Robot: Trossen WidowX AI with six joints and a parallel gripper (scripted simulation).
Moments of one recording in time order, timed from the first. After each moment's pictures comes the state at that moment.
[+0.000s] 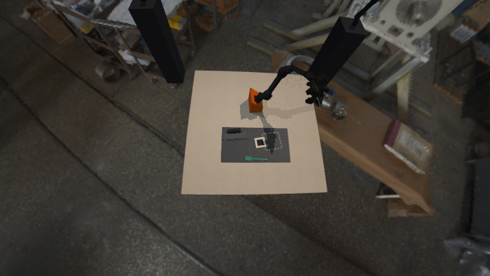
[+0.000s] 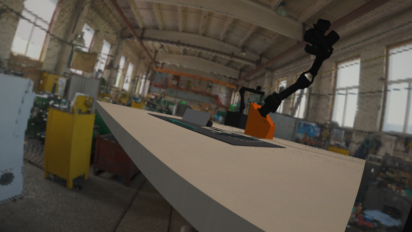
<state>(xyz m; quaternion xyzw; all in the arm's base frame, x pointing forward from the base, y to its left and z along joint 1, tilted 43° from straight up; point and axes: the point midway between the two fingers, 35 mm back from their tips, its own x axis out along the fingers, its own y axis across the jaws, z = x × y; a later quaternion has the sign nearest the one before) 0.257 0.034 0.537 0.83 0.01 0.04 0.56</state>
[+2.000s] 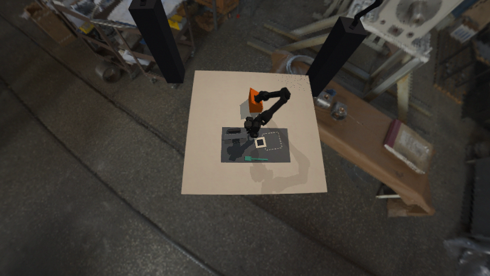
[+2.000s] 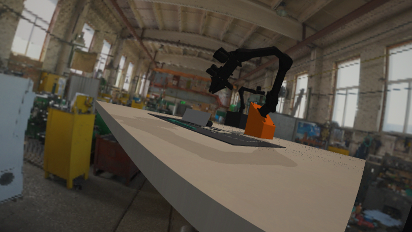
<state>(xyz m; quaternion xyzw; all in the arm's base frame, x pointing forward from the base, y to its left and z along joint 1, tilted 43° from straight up) 0.347 -0.093 -0.018 0.58 0.55 -0.33 0.49</state>
